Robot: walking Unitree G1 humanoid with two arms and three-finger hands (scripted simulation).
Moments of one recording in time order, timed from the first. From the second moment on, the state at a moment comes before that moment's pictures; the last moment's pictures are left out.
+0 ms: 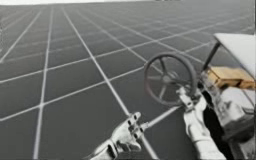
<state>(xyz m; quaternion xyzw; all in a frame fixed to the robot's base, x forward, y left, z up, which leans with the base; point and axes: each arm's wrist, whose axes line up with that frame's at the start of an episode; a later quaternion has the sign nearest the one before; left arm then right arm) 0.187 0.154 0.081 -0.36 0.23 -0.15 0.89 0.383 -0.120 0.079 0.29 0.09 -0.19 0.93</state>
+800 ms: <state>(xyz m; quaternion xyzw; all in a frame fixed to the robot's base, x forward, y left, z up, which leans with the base) 0.191 0.148 0.087 -0.34 0.23 -0.16 0.90 0.380 -0.134 0.073 0.30 0.10 -0.20 0.93</state>
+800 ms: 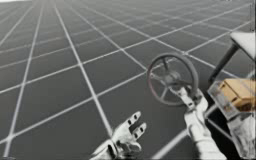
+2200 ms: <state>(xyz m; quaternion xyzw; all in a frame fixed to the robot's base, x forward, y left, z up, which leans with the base) 0.191 0.148 0.088 -0.34 0.23 -0.16 0.90 0.380 -0.135 0.077 0.30 0.09 -0.20 0.93</state>
